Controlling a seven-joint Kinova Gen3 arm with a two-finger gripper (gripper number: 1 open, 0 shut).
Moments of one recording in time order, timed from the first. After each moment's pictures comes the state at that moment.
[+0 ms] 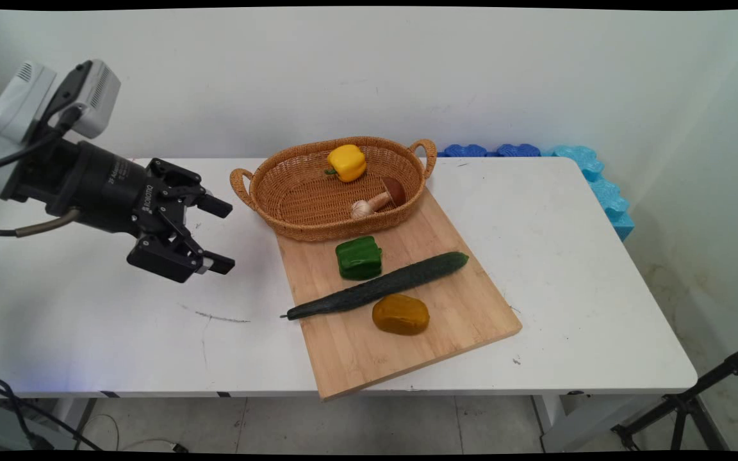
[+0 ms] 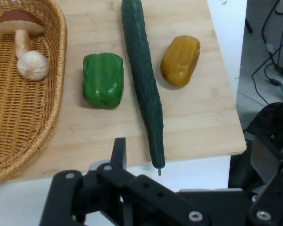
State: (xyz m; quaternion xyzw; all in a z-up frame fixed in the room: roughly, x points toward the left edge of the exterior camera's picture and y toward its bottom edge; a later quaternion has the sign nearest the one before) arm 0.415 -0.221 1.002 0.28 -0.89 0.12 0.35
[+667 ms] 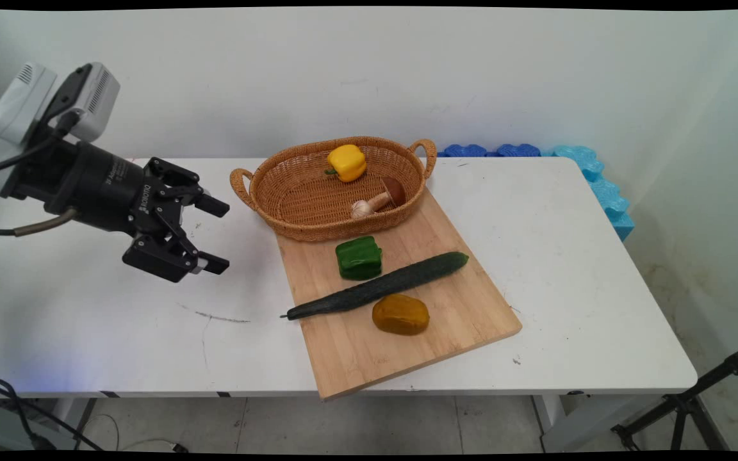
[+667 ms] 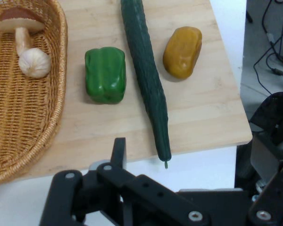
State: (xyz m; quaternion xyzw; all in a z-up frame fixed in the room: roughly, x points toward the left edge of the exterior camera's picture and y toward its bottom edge) arm 0.423 -0.225 0.999 0.26 -0.89 0.12 0.34
